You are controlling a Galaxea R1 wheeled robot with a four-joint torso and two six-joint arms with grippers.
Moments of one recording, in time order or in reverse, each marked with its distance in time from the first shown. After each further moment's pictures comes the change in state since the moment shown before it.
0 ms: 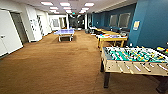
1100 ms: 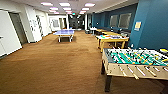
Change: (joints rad) left arm -0.001 -0.002 0.000 0.000 0.000 0.000; right arm -0.010 0.001 0.000 0.000 0.000 0.000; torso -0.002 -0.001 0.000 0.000
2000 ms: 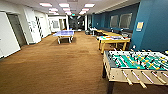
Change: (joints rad) left arm 0.006 0.010 0.002 0.000 0.000 0.000; right arm -0.001 -0.010 -0.002 0.000 -0.003 0.000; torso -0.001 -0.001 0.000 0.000
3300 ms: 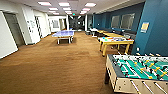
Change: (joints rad) left arm -0.009 -0.010 -0.005 0.000 -0.001 0.000; right arm 0.006 0.014 0.002 0.001 0.003 0.003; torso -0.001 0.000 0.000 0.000
